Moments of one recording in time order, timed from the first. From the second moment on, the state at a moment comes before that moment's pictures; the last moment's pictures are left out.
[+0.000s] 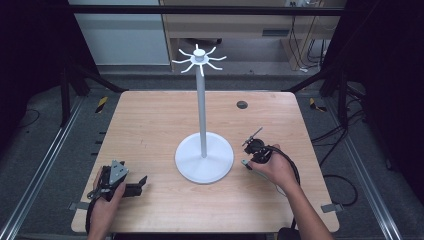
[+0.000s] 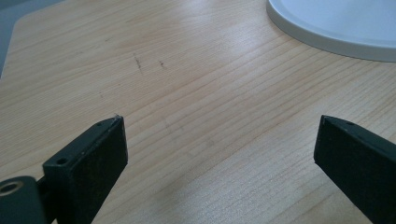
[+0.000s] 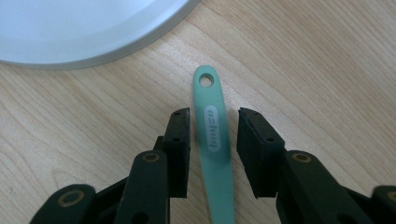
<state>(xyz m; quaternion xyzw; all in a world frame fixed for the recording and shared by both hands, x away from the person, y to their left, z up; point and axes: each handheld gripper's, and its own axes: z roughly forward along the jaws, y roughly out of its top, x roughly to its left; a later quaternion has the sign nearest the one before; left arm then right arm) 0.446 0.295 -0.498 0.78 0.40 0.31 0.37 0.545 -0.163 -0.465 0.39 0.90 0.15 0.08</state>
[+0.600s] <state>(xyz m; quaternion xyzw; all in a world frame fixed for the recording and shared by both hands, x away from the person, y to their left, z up) 0.446 0.294 -0.498 0.78 0.40 0.31 0.37 0.546 -0.159 -0.469 0.40 0.90 0.14 0.08</state>
